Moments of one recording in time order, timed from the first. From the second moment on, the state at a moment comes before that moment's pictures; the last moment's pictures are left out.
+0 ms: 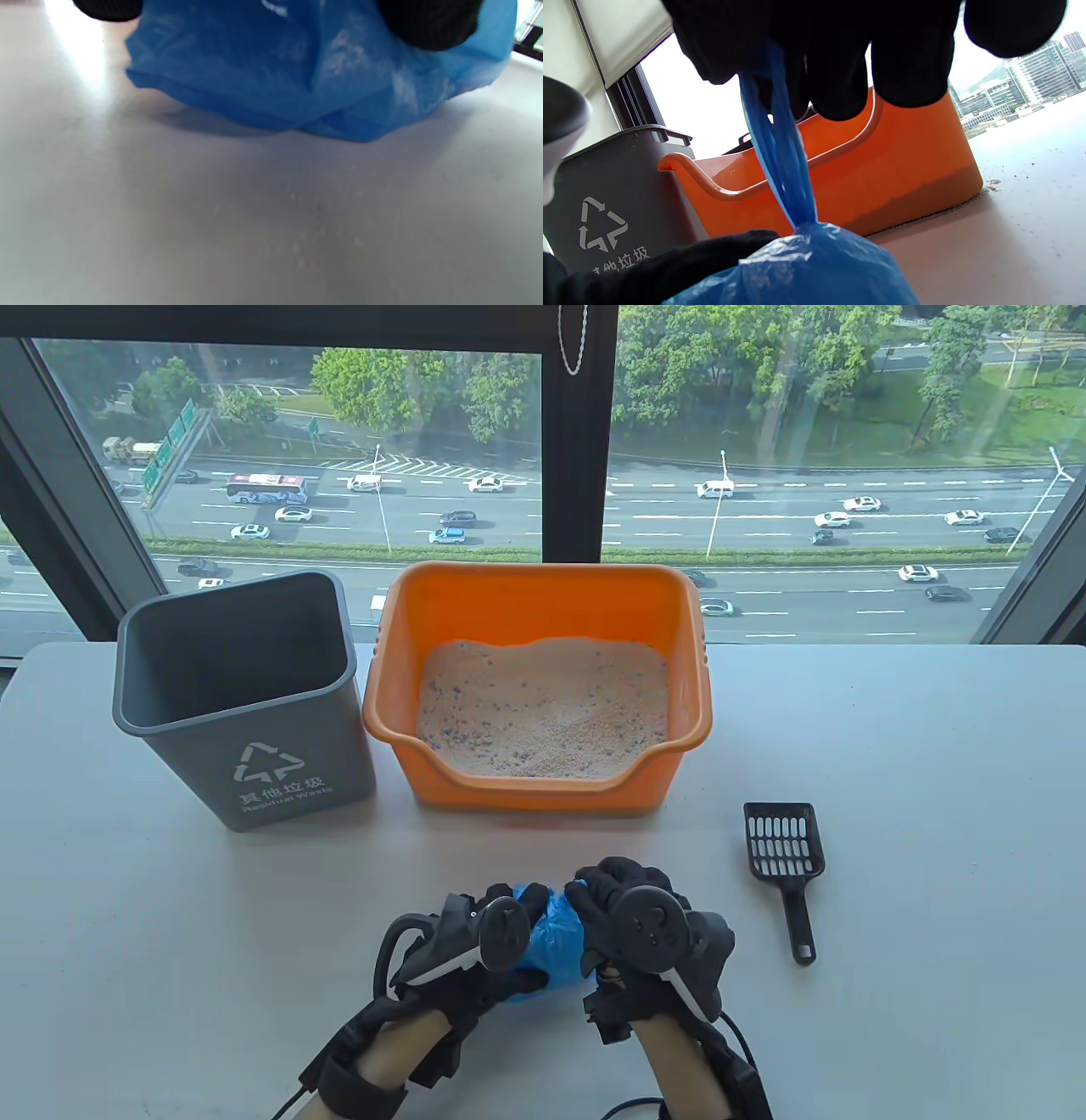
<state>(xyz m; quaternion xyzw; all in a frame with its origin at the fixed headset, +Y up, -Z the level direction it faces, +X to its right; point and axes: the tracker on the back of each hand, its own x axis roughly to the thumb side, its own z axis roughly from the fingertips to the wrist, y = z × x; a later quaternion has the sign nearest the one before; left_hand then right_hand) -0.117 -0.754 -0.305 -0.14 -0.16 0.04 0.98 0.076 -0.683 -0.278 0.03 -0.15 0.96 0.24</state>
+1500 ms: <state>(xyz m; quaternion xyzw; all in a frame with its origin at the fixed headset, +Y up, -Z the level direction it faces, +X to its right) -0.306 -0.492 -0.408 0.23 0.23 0.27 0.91 0.112 -0.715 -0.280 -0.05 -0.12 0.96 0.24</state>
